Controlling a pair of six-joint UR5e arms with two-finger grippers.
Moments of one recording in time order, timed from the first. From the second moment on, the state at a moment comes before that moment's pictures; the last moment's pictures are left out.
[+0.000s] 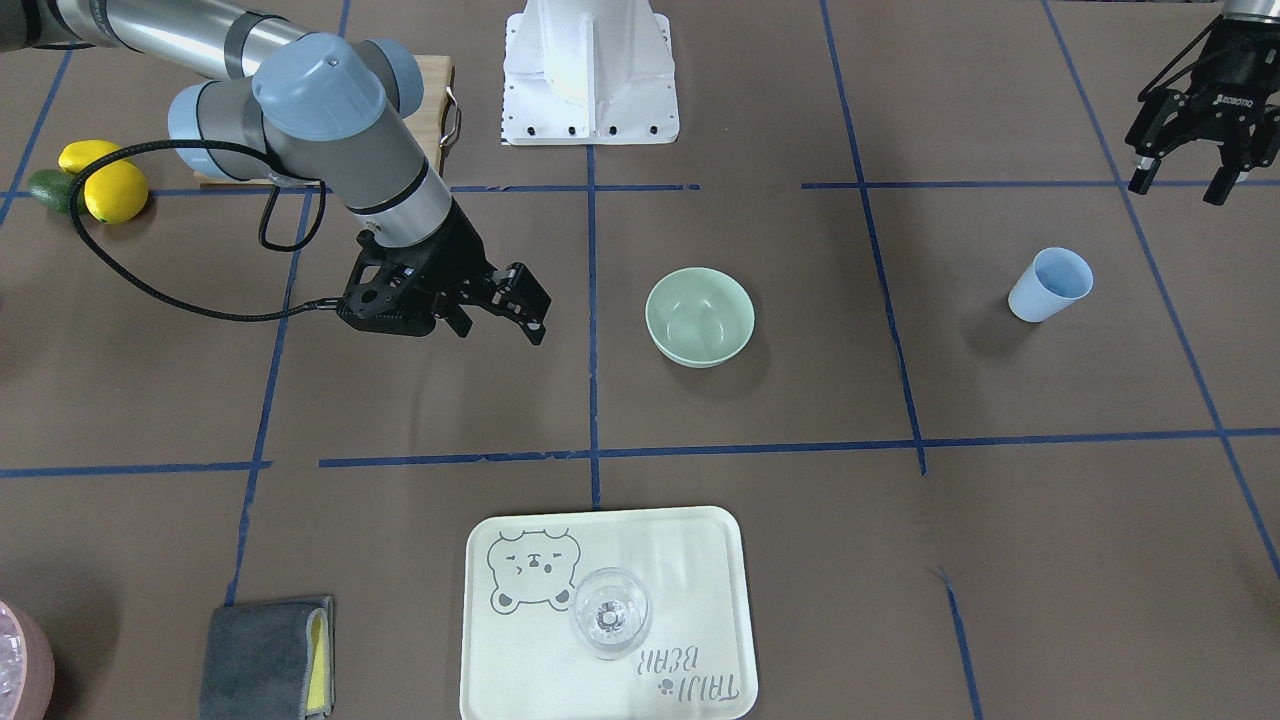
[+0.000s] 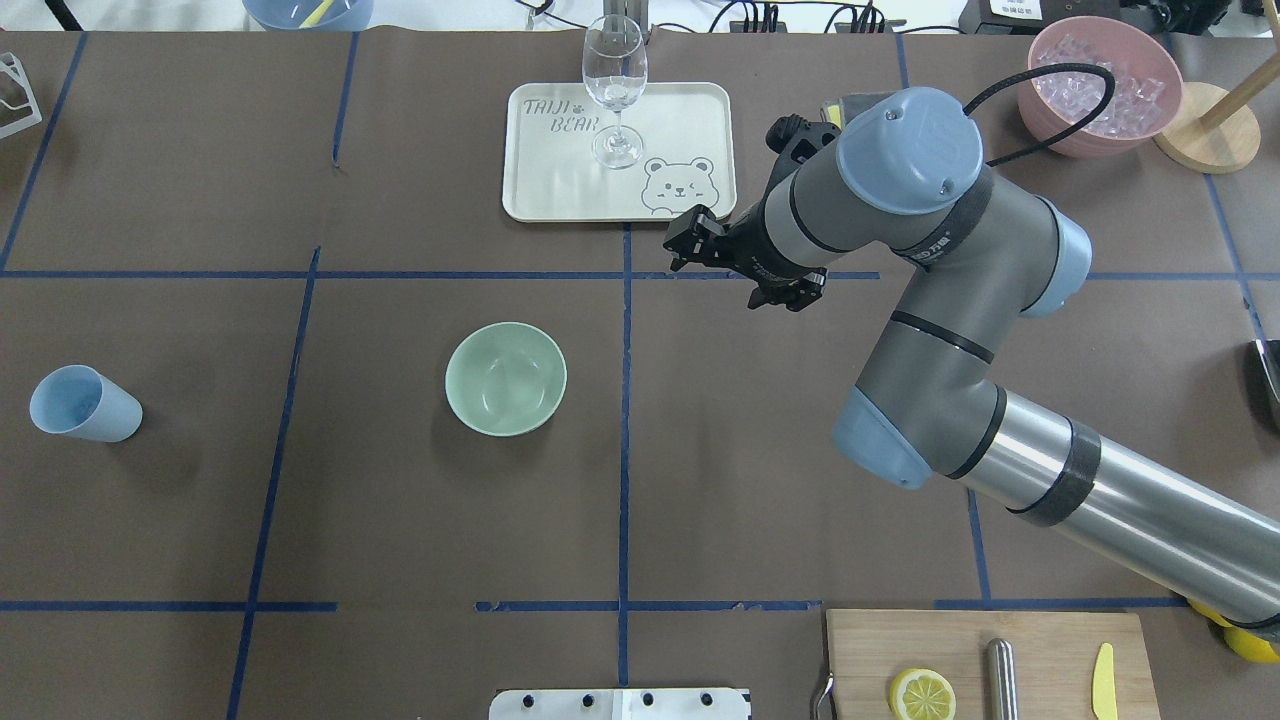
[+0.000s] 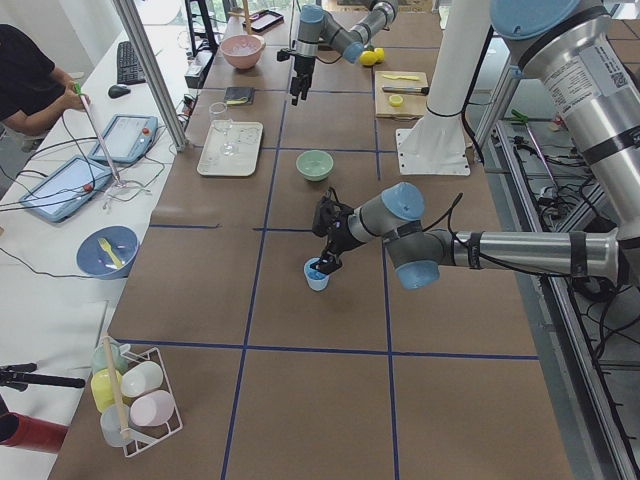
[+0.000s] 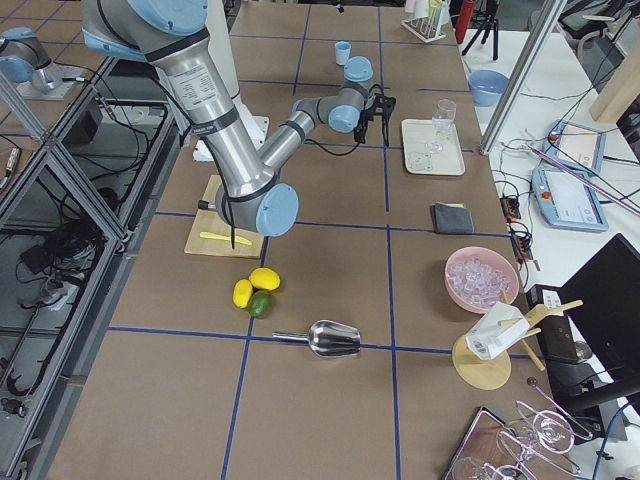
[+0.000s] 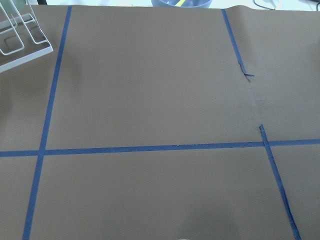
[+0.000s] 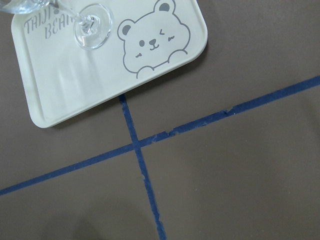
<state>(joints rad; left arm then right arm) -0.94 -1.02 -2.01 -2.80 -1.73 -0.96 0.68 -0.98 1.69 -1.23 1.98 1.56</state>
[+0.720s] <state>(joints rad) -0.33 -0.99 -1.94 -2.69 -1.08 -1.39 0.68 -1.01 1.71 -1.23 1.97 1.56</state>
